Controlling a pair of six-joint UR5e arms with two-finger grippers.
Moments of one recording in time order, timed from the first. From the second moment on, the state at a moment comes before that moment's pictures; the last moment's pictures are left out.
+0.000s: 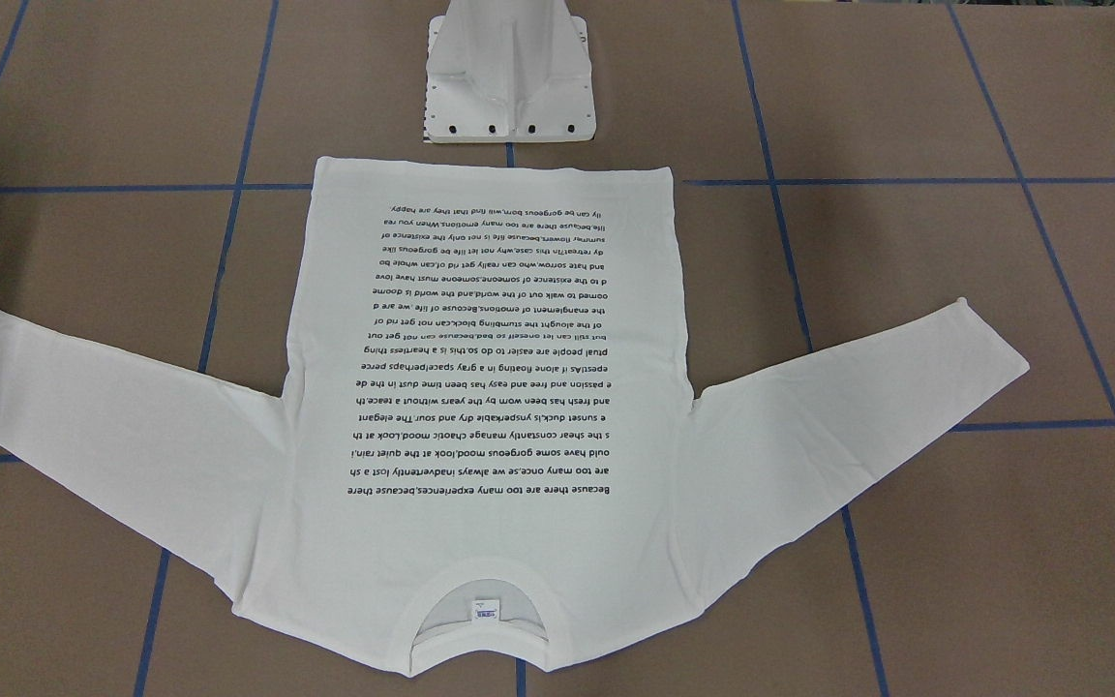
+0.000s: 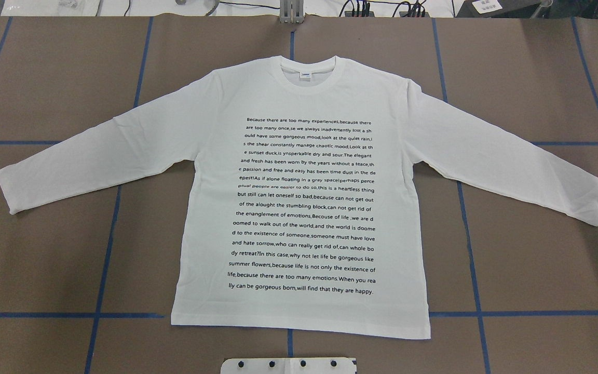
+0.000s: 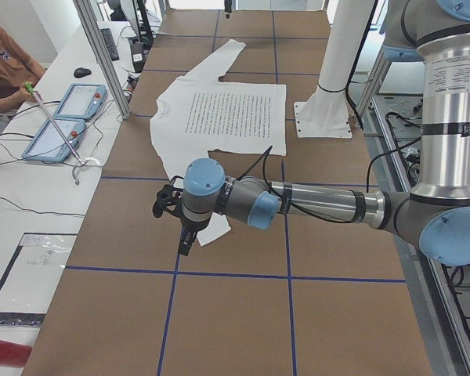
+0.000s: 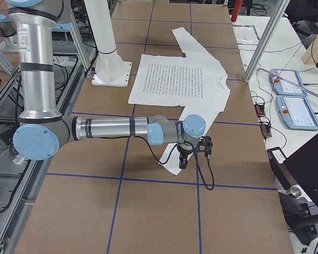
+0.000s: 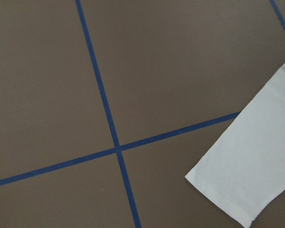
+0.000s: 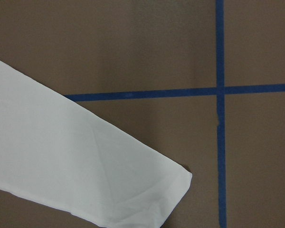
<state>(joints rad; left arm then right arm) -1.58 -1.51 -1.73 -1.83 -2.35 -0.03 1.47 -1.57 1.61 -1.54 2.46 0.24</state>
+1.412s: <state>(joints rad) -1.53 -1.38 -1.82 -1.84 -2.35 -0.03 1.31 -1.72 1.63 -1.15 2.42 0.41</state>
